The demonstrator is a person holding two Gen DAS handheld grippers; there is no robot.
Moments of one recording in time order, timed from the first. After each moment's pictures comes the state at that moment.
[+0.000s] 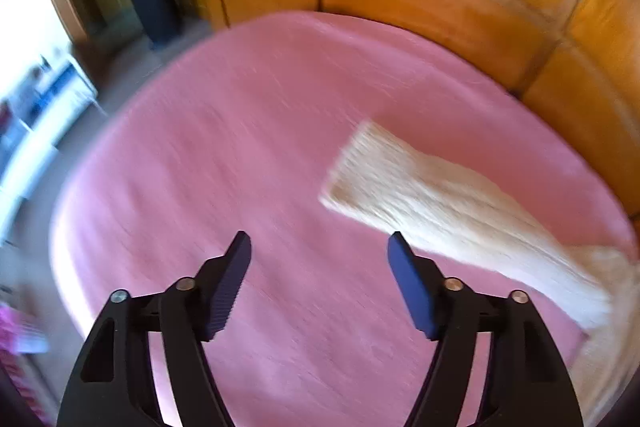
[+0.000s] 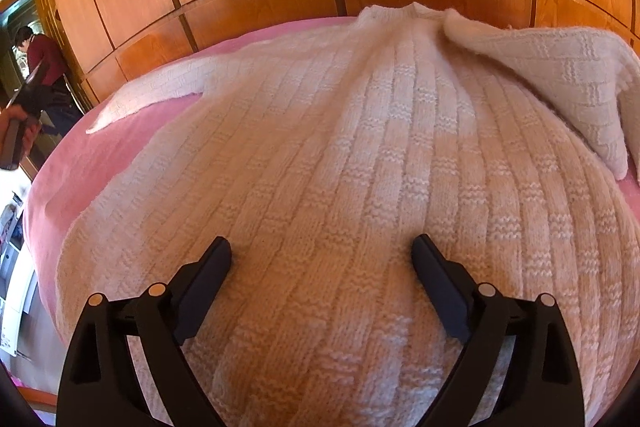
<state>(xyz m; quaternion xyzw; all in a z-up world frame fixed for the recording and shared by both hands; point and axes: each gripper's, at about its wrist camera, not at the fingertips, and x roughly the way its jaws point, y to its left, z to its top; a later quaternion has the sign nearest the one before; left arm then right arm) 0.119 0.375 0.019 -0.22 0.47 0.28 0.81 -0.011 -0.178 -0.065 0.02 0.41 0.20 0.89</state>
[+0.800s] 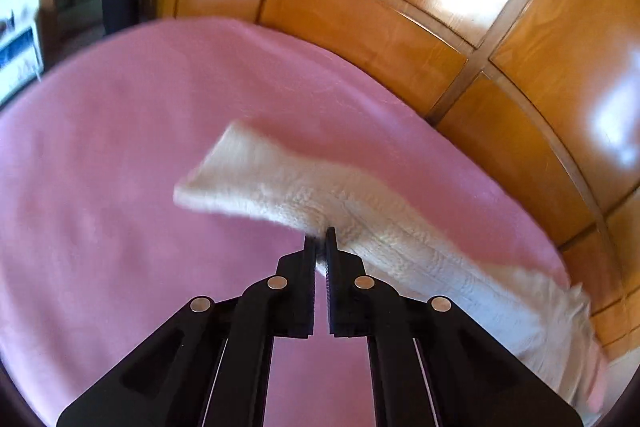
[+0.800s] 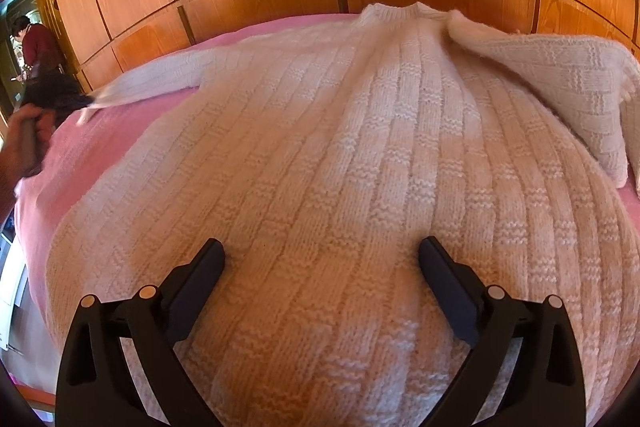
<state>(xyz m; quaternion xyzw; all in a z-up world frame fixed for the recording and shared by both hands) 0.122 0.312 0.002 -0.27 0.37 0.23 0.86 -0.002 -0.174 -0.067 0.01 0.41 0.20 0.89</state>
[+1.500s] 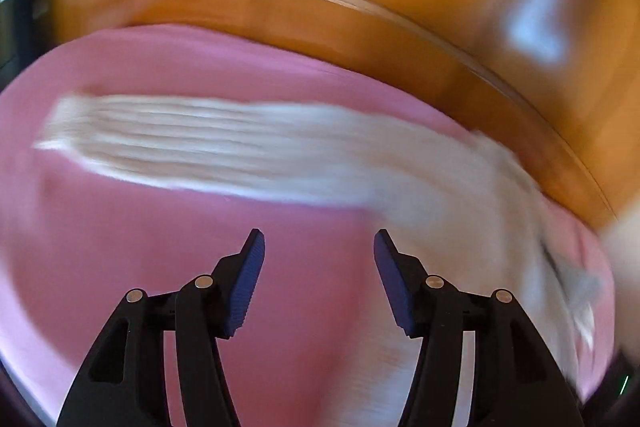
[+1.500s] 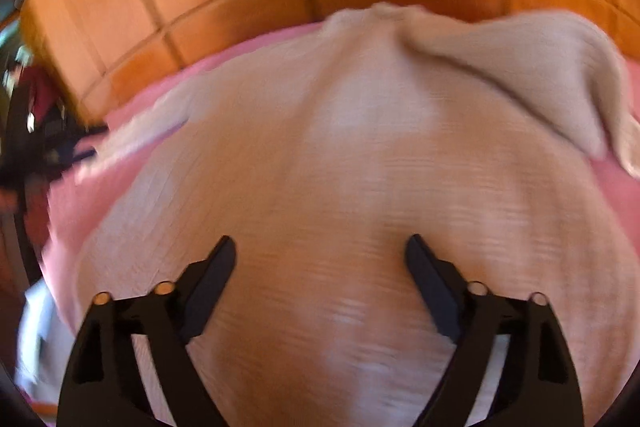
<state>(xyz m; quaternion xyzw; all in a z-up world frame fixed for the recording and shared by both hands) 0.080 0.078 0.015 -0.18 0.38 0.03 0.91 -0.014 -0.261 -0.040 0.11 0.41 0.15 0.89</state>
